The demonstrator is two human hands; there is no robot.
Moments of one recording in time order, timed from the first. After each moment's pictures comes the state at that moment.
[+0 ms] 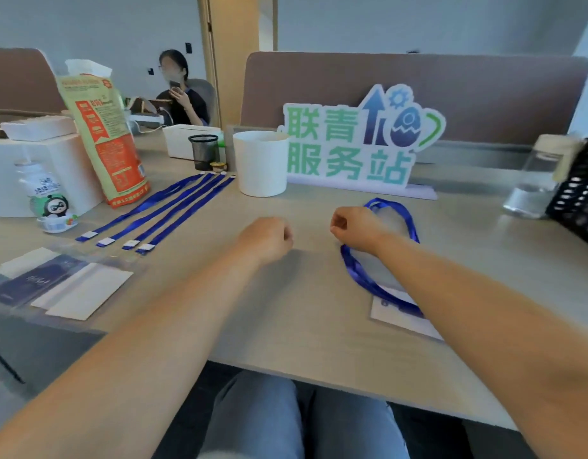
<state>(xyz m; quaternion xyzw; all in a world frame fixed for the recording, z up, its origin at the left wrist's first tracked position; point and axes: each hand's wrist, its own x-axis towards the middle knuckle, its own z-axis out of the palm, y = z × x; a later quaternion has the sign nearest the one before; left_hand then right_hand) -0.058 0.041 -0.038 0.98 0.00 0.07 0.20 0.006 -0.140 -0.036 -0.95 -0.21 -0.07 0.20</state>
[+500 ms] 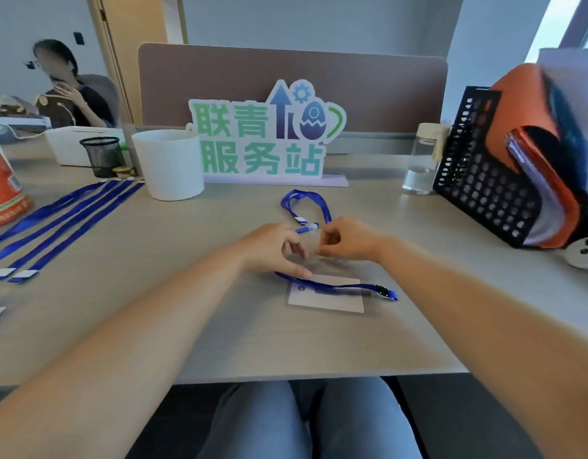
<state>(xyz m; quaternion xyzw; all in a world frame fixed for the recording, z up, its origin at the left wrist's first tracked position) -0.056 -0.065 -0.036 0.92 -0.31 -0.01 0.22 -0.043 -0.256 -0.037 -0.96 -0.17 0.00 0.22</state>
